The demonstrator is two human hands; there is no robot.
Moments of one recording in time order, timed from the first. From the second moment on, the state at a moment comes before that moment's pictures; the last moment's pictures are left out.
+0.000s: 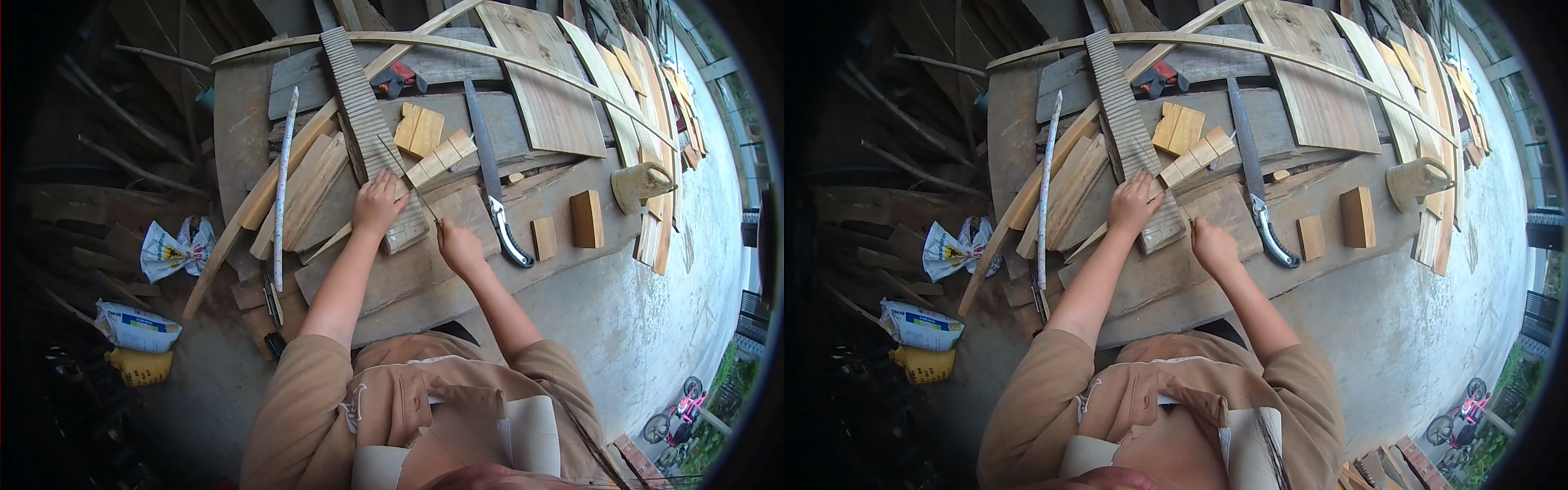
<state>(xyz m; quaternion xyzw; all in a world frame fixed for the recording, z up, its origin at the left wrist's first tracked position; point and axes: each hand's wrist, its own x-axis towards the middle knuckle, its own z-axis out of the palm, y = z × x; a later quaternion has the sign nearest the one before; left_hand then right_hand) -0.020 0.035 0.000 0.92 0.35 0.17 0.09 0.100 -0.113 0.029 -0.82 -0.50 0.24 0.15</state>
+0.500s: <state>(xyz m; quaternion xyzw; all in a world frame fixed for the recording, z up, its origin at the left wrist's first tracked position) -0.020 0.035 0.000 0.92 0.35 0.15 0.08 0.098 -0.064 0.032 -0.82 -0.49 0.26 0.15</state>
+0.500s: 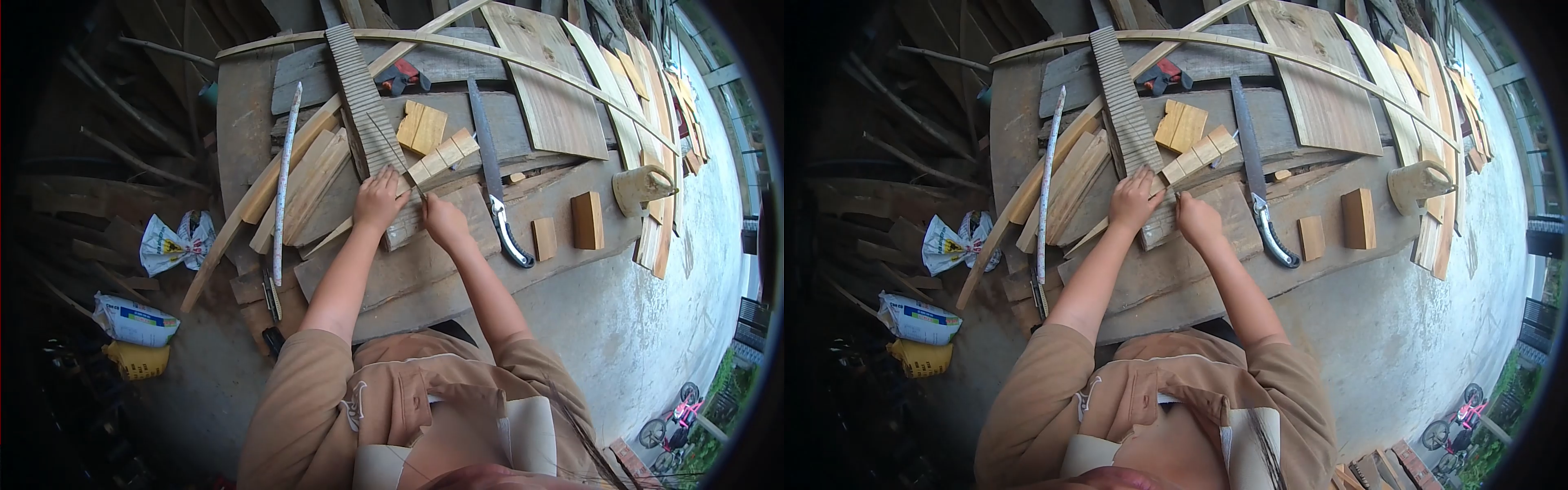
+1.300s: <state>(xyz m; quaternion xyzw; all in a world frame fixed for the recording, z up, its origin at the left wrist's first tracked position) -0.016 0.033 0.000 0.91 0.38 0.14 0.09 0.106 -0.086 0.046 -0.82 -0.48 0.29 0.11</state>
